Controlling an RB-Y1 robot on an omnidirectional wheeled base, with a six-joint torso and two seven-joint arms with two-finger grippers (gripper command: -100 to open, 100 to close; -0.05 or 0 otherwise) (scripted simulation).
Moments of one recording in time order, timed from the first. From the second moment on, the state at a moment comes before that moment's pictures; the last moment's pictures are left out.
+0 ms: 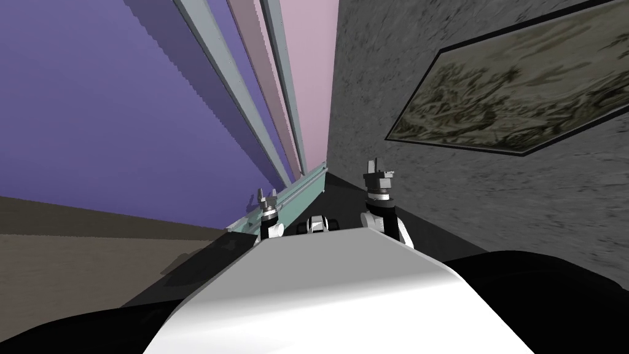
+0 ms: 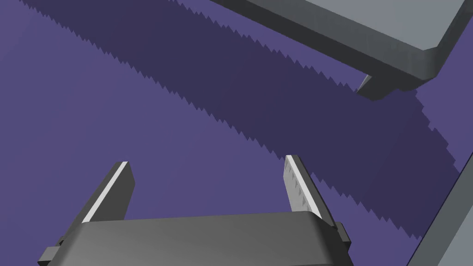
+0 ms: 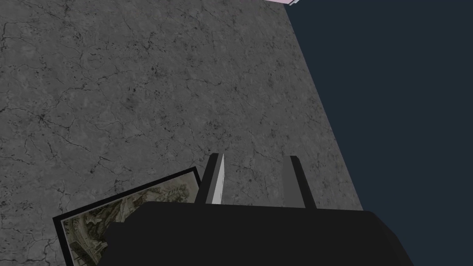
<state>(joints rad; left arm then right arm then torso) 0.35 0.13 -0.01 -1.62 0.24 -0.82 0.26 0.54 -0.03 -0.04 -2.37 0.09 -0.48 -0.08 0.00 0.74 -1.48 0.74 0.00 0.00</state>
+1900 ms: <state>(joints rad) 0.30 0.11 -0.02 -1.39 0.33 -0.92 0.37 0.54 -0.03 -0.04 -2.37 0.09 -0.48 -0.08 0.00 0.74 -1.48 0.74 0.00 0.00</state>
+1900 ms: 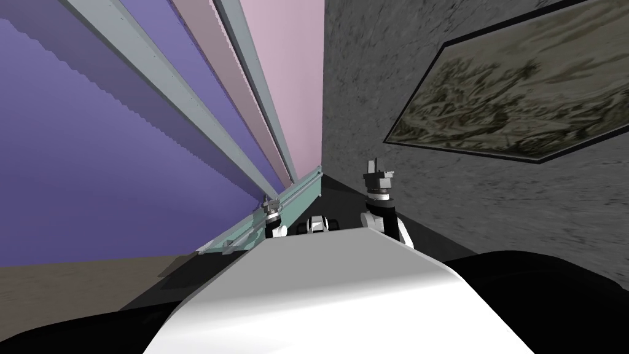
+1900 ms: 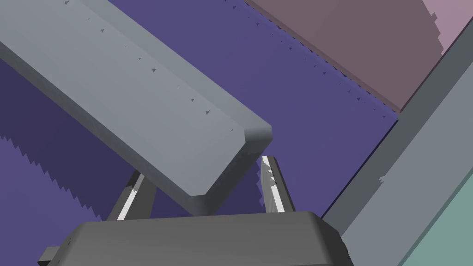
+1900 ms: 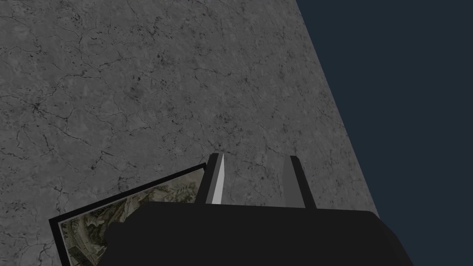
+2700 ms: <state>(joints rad) 0.33 0.19 -0.13 -1.44 0.29 -0.89 0.45 0.54 -0.03 -0.04 -2.37 0.09 -0.48 -0.08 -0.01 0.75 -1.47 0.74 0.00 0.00</state>
